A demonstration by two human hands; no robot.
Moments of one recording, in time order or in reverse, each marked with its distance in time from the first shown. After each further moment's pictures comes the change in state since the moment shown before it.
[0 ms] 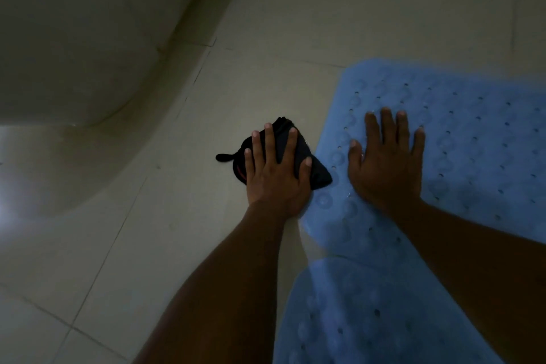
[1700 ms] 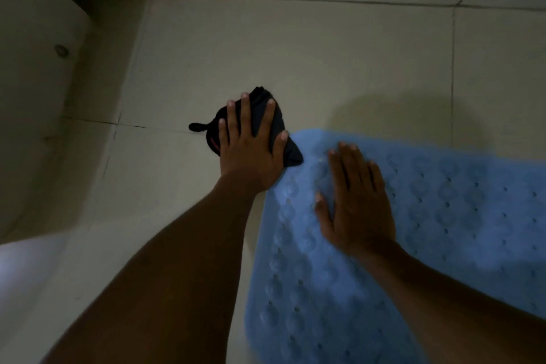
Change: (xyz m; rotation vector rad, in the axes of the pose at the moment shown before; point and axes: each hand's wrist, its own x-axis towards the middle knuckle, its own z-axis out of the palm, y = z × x) left_hand 0.227 0.088 -0.018 0.108 -0.039 0.190; right_hand 0.099 0.060 -0.006 0.080 -0.177 -0.116
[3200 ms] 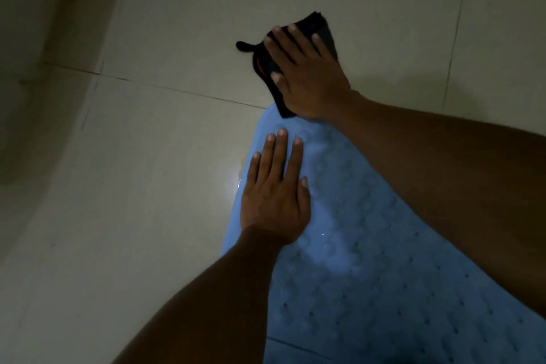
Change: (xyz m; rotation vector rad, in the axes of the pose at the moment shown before) left_hand -0.130 0.077 0.037 -0.083 0.046 0.065; right_hand 0.171 -0.001 -0.001 -0.107 -0.030 -0.387
